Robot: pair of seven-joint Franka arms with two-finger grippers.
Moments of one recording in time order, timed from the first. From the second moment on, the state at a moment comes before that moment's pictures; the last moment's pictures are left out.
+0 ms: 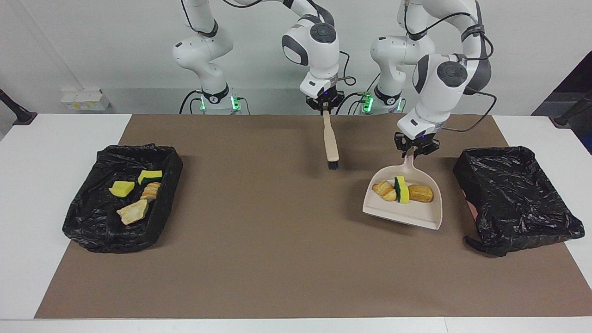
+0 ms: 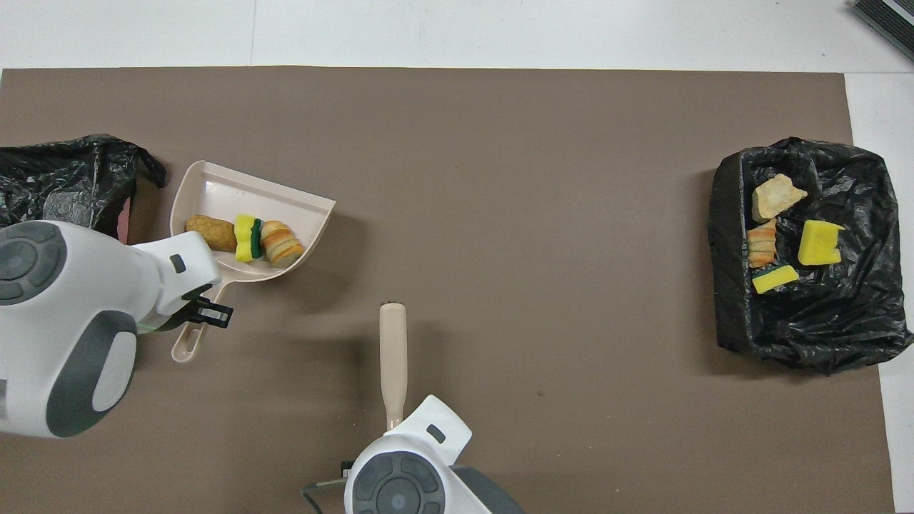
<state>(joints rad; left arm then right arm) -0.11 -0.14 -0.08 -2.20 0.03 2.00 0.13 0.70 0.04 0.27 -2.06 0.21 2.08 0.84</state>
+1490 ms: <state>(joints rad) 0.49 0.00 -0.06 -1.82 0.52 1.82 0.98 0.77 0.09 0.27 -2.20 0.13 2.19 0.95</state>
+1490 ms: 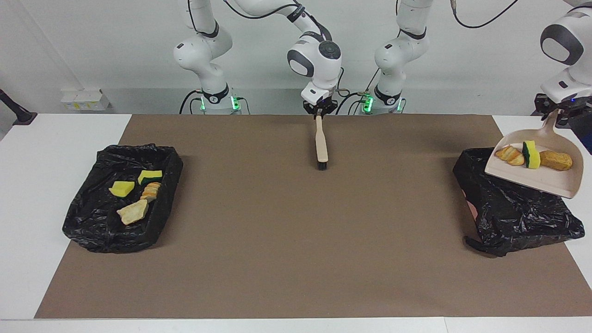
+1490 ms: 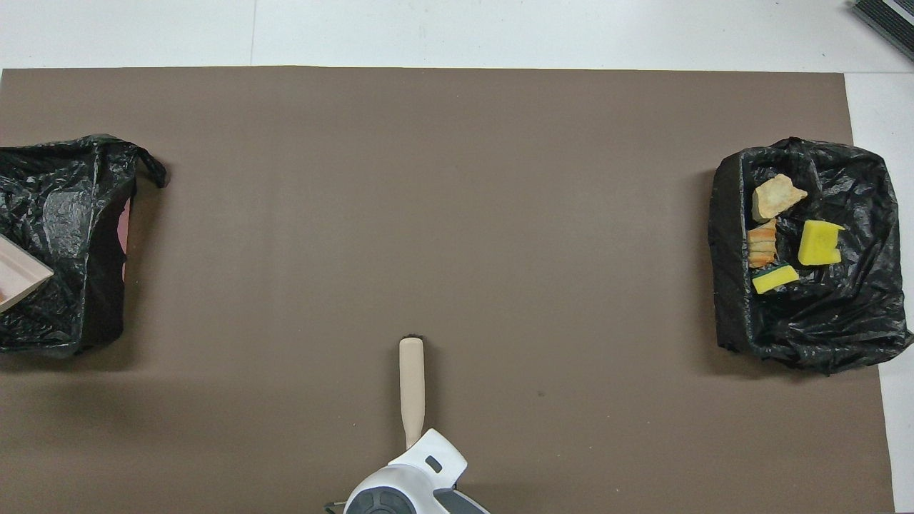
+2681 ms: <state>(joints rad) 0.26 0.12 -0.08 -1.68 1.15 1.67 0.92 0.49 0.00 0.25 -2.07 0.09 2.13 0.84</state>
